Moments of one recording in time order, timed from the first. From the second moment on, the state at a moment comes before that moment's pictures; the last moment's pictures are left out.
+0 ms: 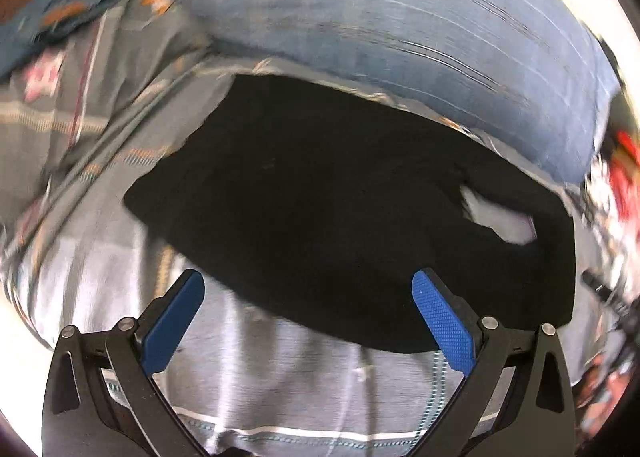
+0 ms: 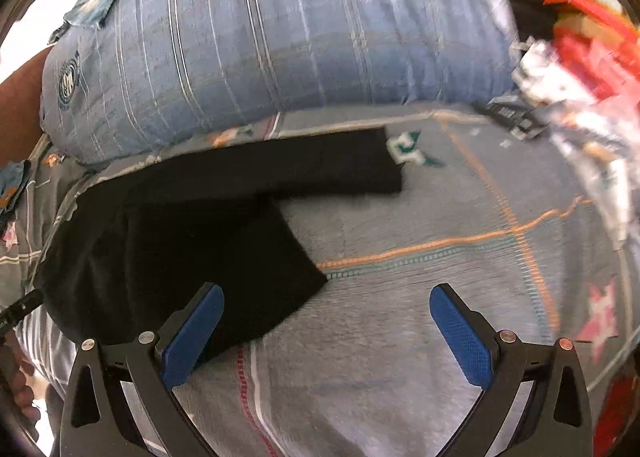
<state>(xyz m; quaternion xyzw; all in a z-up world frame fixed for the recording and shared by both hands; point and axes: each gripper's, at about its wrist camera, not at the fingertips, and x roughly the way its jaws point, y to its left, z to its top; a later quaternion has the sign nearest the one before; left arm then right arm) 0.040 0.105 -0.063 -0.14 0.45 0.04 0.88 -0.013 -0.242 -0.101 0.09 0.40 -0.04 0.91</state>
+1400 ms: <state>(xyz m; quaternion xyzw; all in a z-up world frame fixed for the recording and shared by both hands) 0.164 0.193 -0.025 -0.13 0.46 0.06 0.88 0.041 -0.354 -0.071 0.25 0.35 -0.02 0.90</state>
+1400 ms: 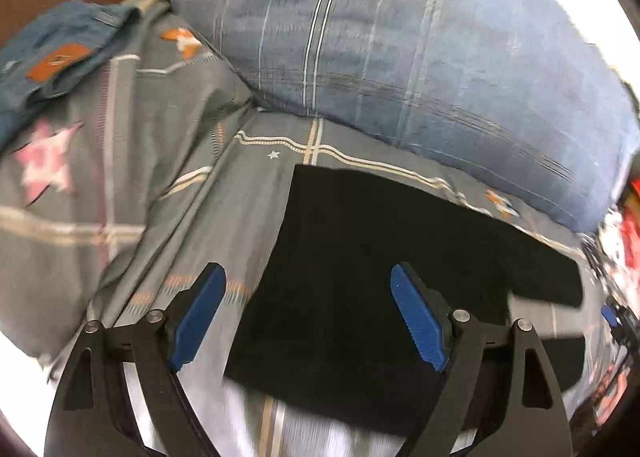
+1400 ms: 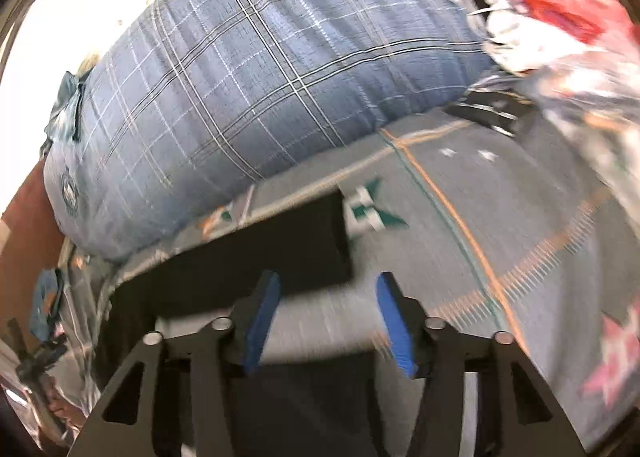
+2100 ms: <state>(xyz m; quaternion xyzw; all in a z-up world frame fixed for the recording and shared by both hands) 0.310 0.207 -0.072 -0.10 0.58 0.04 0.81 0.150 -0.348 -0.111 0.17 0.43 -0.02 0.89</state>
